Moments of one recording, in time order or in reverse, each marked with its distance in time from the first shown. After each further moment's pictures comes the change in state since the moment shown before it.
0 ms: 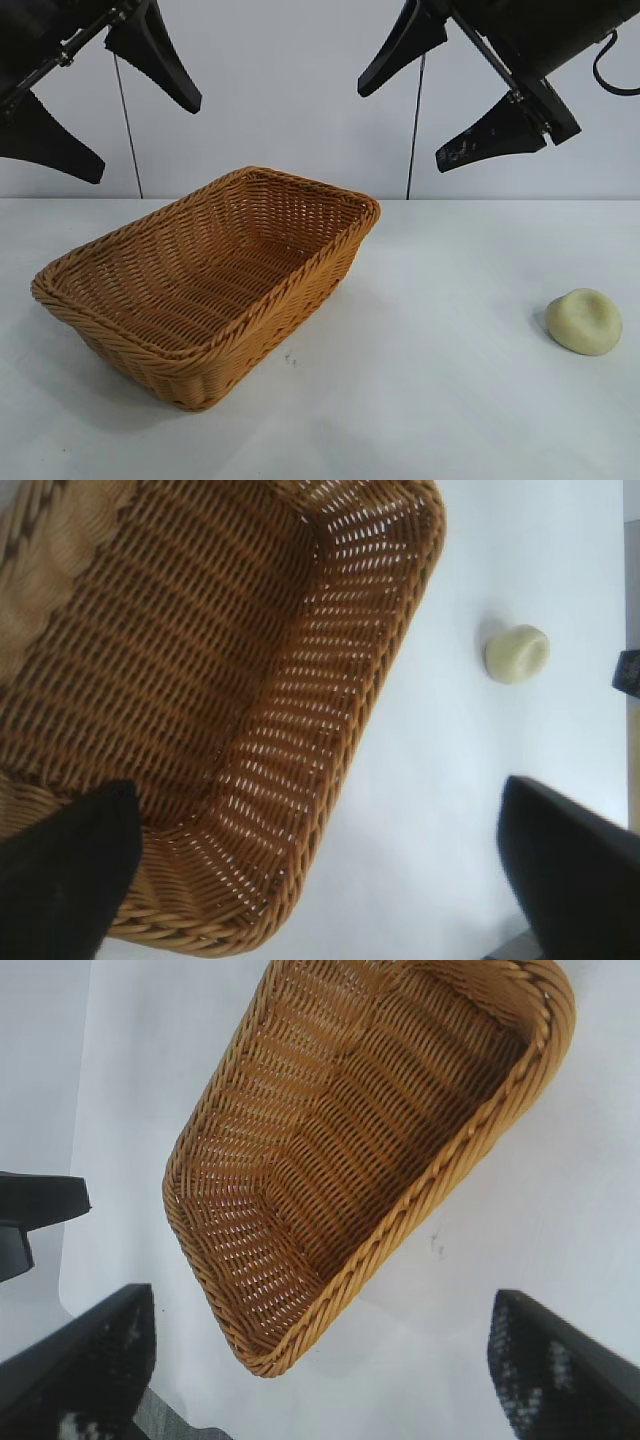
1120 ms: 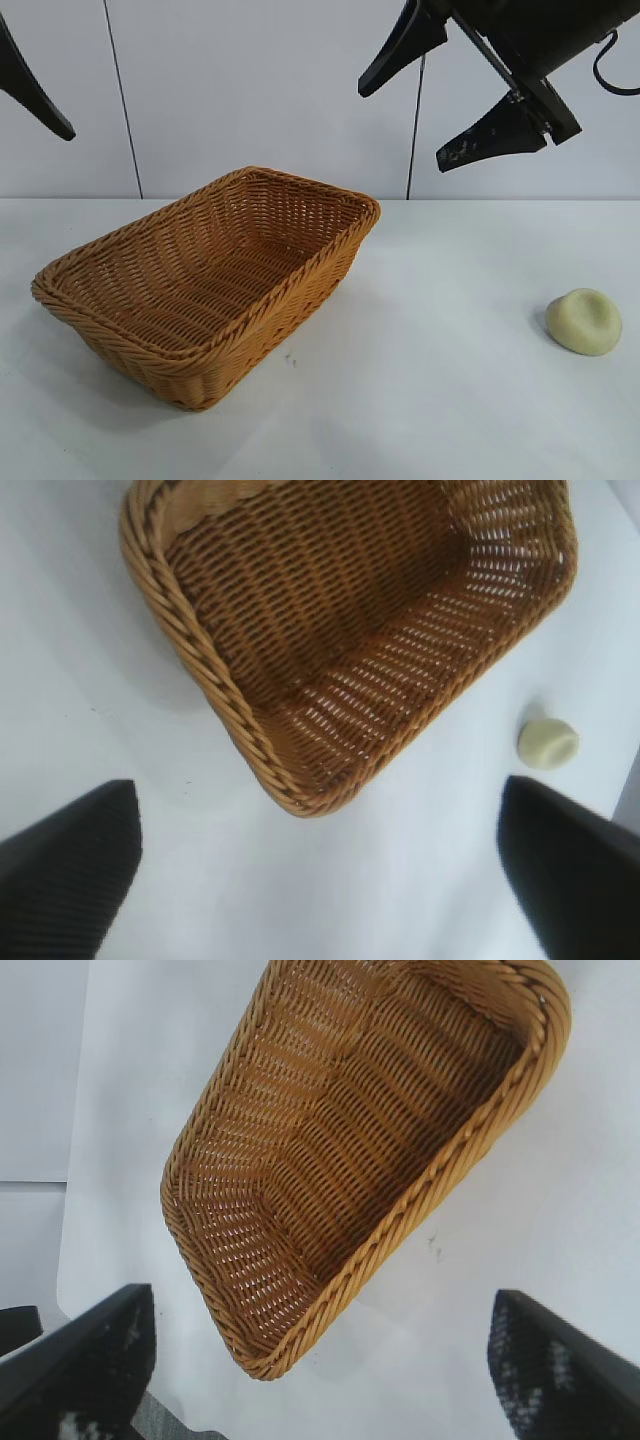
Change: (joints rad) left arm 0.031 -0.342 0.340 0.180 -0.074 -0.636; right arm 0.000 0.000 0.000 -0.003 -0.006 0.003
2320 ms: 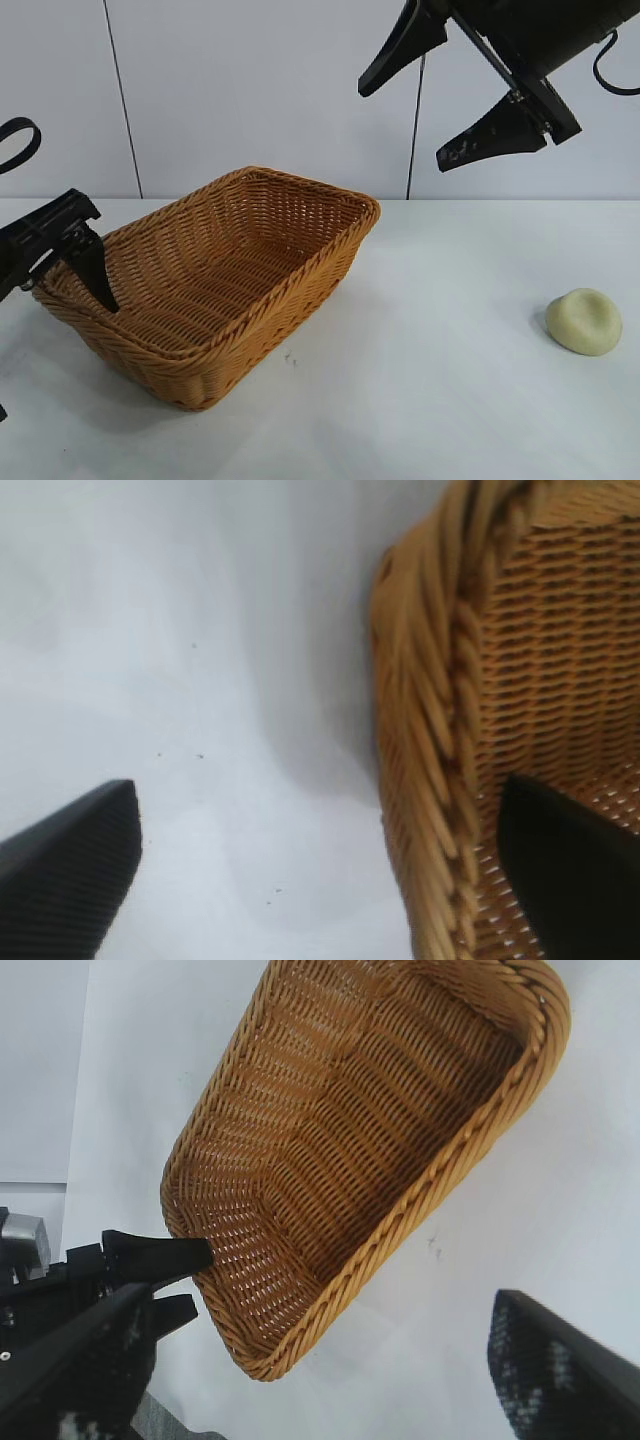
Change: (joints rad) left arm -0.130 0.340 0.154 0.103 -0.393 -0.325; right arm 0.000 0.000 0.000 0.000 -0.001 0.000
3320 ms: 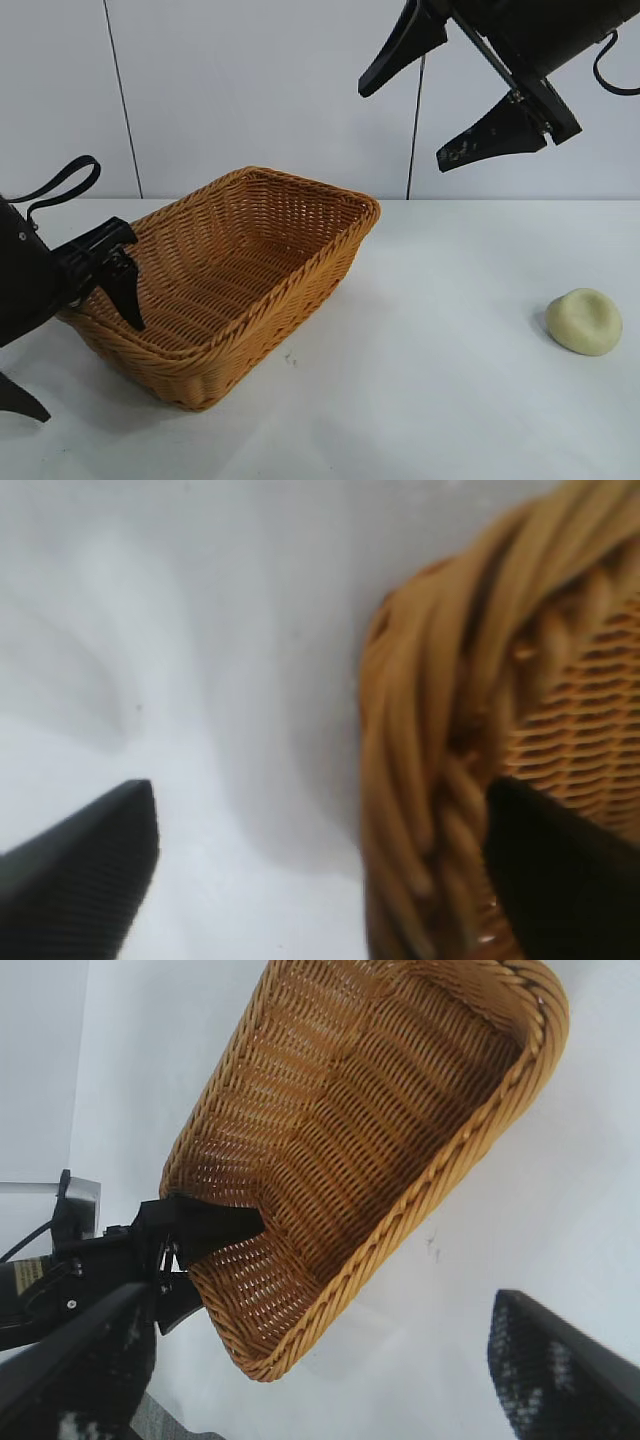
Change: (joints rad) left arm 0.000 0.188 -0.116 -0.004 0.013 0.000; right arm 0.000 0.000 0.000 -0.002 -0.001 0.000
